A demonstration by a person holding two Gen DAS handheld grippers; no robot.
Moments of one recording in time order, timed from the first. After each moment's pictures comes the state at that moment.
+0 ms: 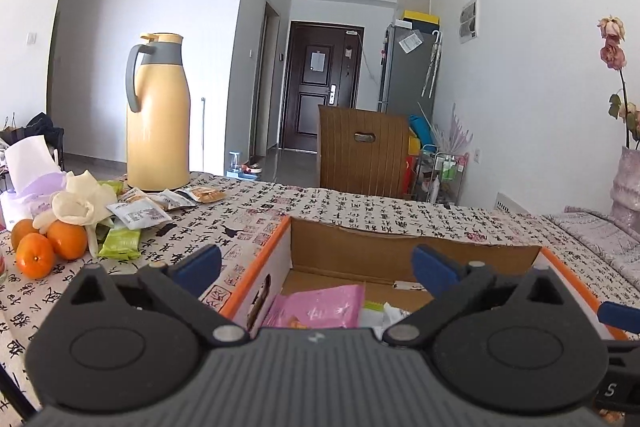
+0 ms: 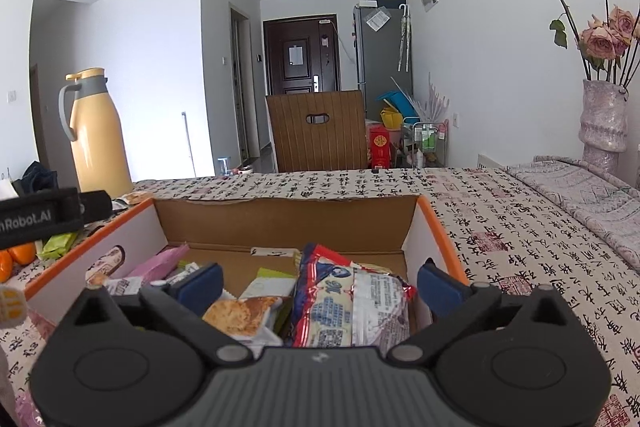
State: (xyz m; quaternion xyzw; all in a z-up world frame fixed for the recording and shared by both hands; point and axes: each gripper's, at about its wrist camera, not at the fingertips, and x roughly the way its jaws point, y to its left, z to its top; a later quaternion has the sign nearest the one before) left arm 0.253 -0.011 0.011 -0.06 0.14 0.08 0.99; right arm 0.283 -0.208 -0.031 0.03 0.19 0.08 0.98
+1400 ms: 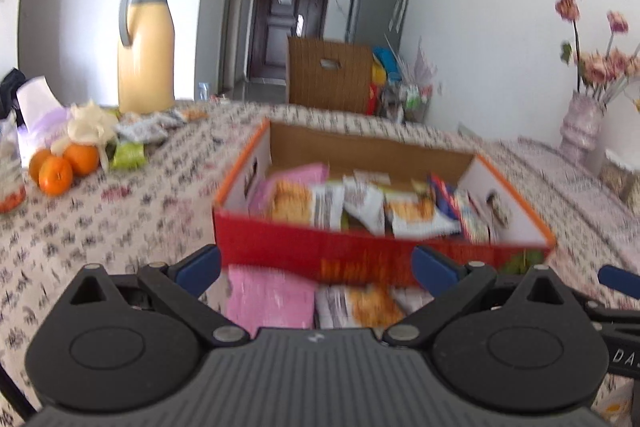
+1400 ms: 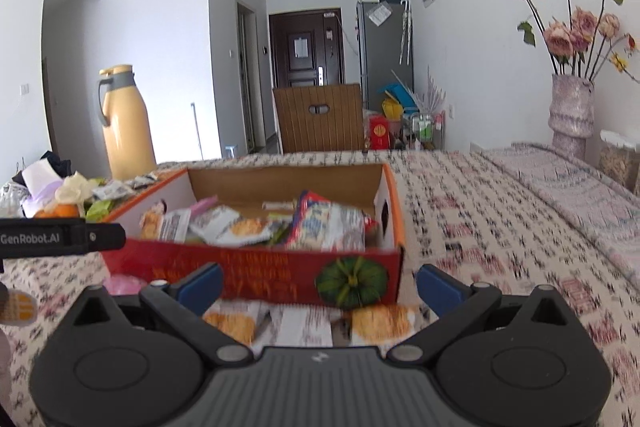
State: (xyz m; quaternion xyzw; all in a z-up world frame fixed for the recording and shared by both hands) left arm 0.151 -0.017 0.002 -0.06 0.26 0.01 0.96; right arm 0.147 -0.245 -0.026 0.03 0.22 0.08 0.97
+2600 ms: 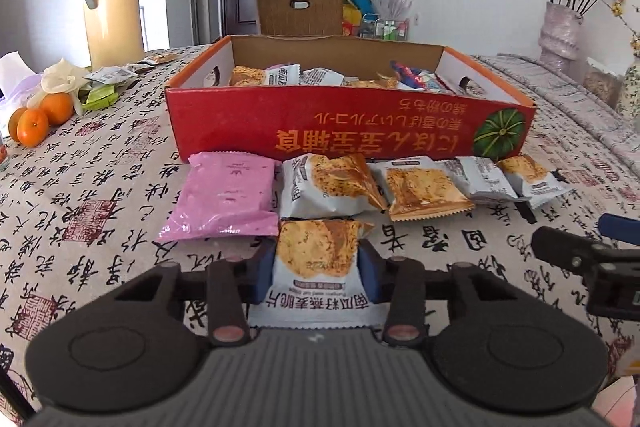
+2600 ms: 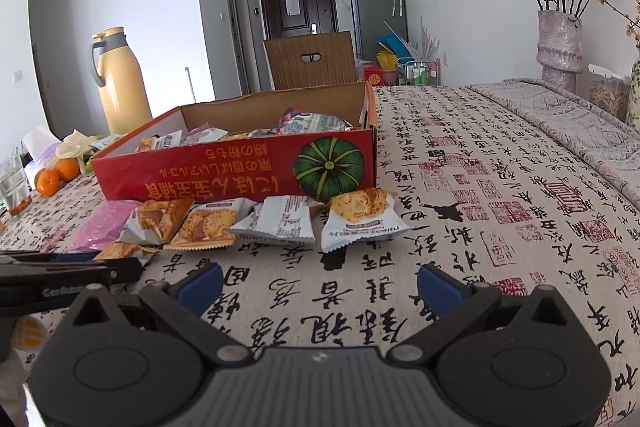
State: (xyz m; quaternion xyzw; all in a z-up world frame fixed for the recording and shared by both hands) left arm 0.119 -0.051 -0.053 -0.01 0.32 -0.02 0.95; right arm 0.118 -0.263 -0.067 0.05 0.28 0.08 0.96
